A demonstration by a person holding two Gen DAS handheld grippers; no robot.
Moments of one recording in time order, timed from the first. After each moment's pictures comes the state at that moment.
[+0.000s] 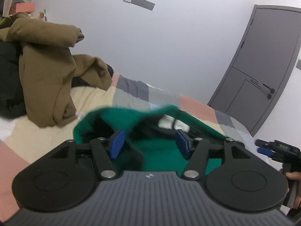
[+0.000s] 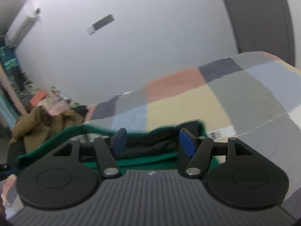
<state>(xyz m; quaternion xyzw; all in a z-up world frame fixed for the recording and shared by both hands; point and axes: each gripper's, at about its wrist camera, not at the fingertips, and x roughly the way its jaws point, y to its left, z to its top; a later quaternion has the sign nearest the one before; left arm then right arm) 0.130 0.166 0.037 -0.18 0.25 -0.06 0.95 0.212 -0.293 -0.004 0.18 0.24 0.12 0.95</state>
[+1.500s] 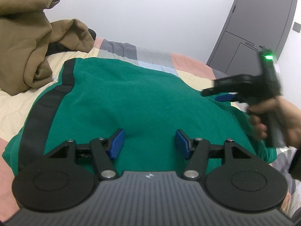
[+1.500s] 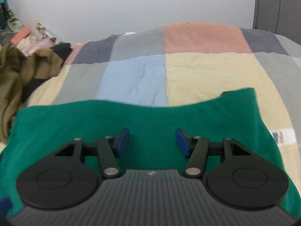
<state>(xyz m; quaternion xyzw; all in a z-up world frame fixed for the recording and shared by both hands) 0.158 0.114 -0.046 -0.13 0.32 -0.09 0.93 0.337 -0.187 -0.054 0.06 0.39 0.11 0.91</state>
